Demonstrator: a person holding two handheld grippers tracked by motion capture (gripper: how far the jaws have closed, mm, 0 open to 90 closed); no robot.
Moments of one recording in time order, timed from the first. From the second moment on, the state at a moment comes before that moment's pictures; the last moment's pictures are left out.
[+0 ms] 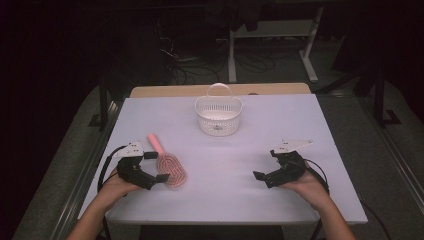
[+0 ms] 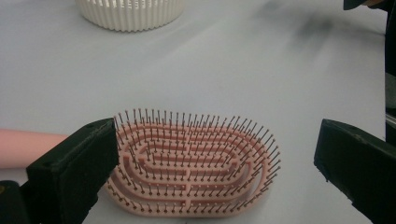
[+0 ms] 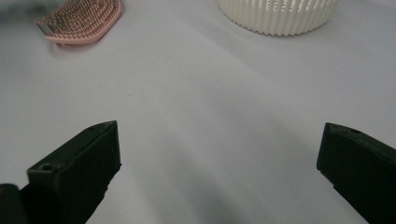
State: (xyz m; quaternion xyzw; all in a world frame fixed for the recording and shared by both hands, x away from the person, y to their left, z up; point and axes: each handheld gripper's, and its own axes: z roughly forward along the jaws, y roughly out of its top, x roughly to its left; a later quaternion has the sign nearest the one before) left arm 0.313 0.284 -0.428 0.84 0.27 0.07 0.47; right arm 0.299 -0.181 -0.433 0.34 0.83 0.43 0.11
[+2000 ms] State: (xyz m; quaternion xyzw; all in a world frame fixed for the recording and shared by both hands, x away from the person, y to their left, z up) left arm 0.345 0.281 -0.410 0.83 0.29 0.09 0.47; right arm 0.298 -0.181 -0.430 0.34 0.82 0.44 0.11
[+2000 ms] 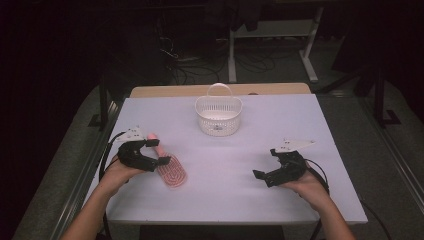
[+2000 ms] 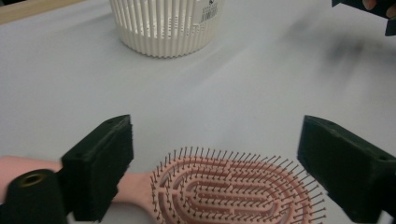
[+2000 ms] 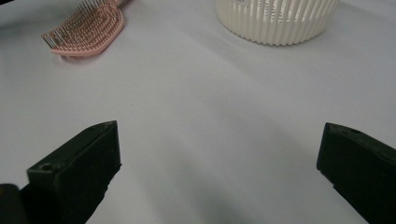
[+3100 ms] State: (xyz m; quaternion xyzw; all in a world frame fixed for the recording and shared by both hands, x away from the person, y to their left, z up) left arm 0.384 0.289 -0.401 0.82 0.32 0.13 0.45; right arm 0.300 -0.181 -0.430 0.34 0.82 0.45 0.11
